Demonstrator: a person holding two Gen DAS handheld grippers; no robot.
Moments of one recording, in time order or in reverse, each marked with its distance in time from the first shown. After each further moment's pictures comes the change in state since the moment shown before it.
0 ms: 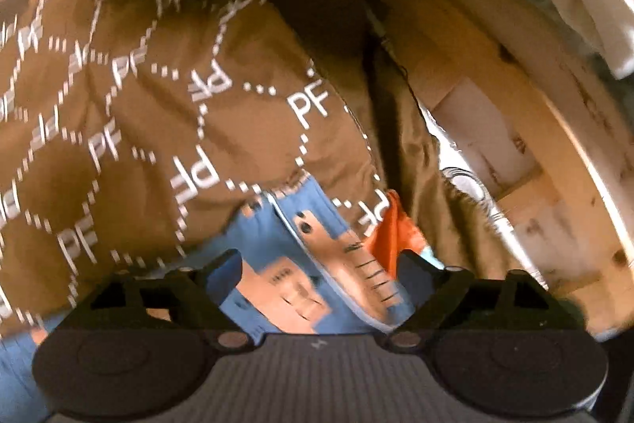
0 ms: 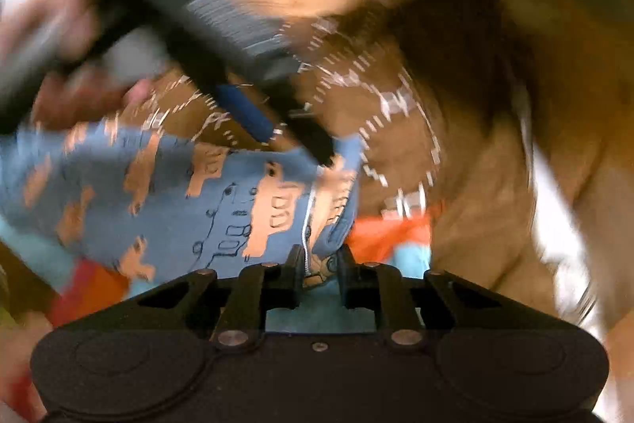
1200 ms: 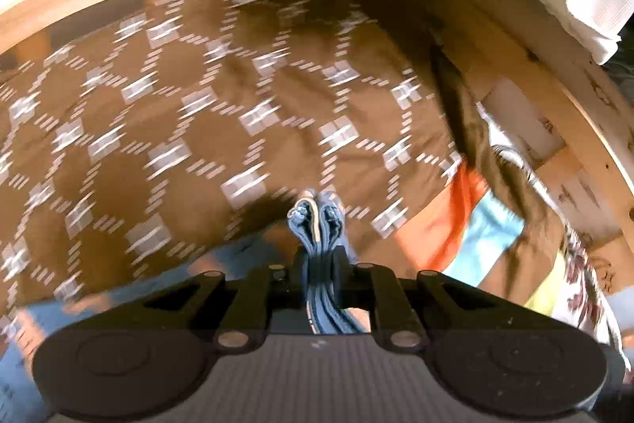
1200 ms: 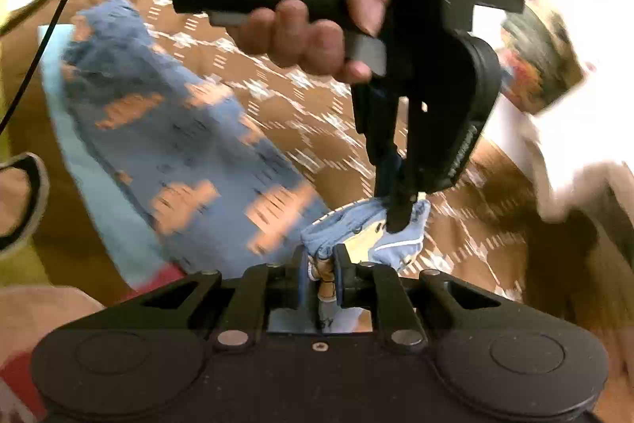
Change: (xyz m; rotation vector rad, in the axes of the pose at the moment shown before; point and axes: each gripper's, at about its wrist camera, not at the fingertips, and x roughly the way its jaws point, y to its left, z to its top) left arm -0.104 0.079 -0.069 0.036 -0.056 0.151; right arm -0.024 0.163 0.035 -0.548 -0.140 0.053
